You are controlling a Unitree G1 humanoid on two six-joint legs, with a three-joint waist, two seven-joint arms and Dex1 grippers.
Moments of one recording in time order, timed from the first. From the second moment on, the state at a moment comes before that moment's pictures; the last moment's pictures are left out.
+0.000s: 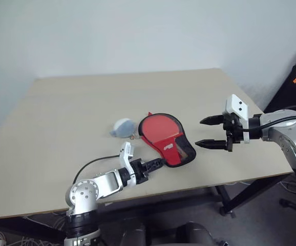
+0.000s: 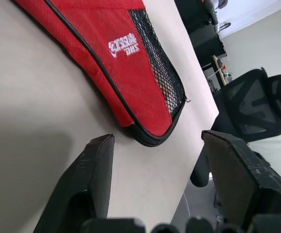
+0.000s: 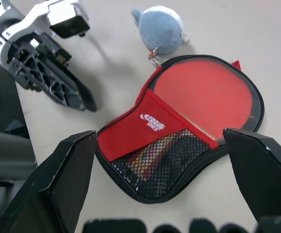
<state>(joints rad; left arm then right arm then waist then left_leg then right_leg) -0.17 0.10 0.26 -0.19 -0.98 1.32 -0.23 -0.60 -0.82 0.15 -0.17 0.42 0.71 1.12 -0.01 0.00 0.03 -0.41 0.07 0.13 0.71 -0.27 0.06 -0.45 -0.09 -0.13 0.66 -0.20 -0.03</state>
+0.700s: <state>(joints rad) -0.33 -0.06 0.26 0.07 -0.90 1.21 -0.11 -0.58 -0.76 0.14 -0.25 0.45 0.79 1.01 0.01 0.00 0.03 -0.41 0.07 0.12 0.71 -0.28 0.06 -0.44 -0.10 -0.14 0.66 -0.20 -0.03</state>
